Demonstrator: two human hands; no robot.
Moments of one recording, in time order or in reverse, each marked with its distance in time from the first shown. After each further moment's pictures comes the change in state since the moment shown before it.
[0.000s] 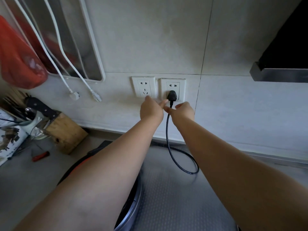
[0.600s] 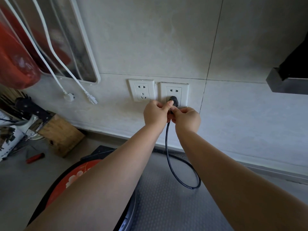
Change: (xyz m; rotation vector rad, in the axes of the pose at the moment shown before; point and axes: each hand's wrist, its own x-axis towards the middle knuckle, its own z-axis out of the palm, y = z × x) left_hand 0.025 -0.008 0.035 -0.411 0.024 0.029; right_hand 0.038 0.019 0.015 0.314 0.132 -0.060
